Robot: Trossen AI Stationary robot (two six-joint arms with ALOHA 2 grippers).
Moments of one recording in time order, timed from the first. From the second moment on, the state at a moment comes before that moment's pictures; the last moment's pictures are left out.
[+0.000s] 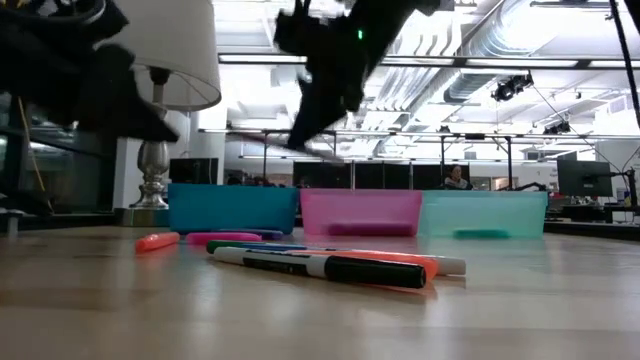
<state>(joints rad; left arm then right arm) -0.72 1.58 0.76 -0.70 -1.26 -1.46 0.11 1.93 1.48 -0.47 0.25 0.10</state>
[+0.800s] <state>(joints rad) -0.54 1.57 0.76 0.29 -1.09 -0.32 0.12 1.67 1.48 -0.56 0.24 -0.05</state>
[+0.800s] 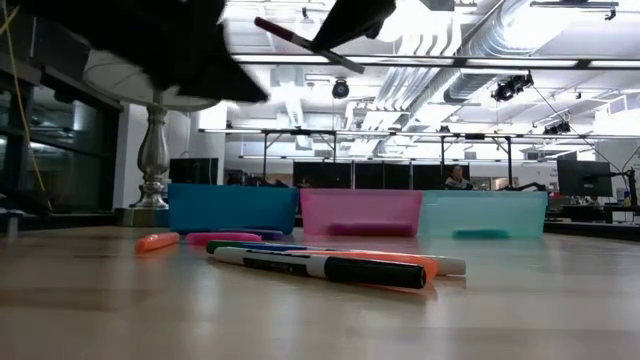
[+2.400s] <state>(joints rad) -0.23 1.57 0.76 0.87 -0.44 0.18 0.25 1.44 1.47 -0.92 0.65 0.16</state>
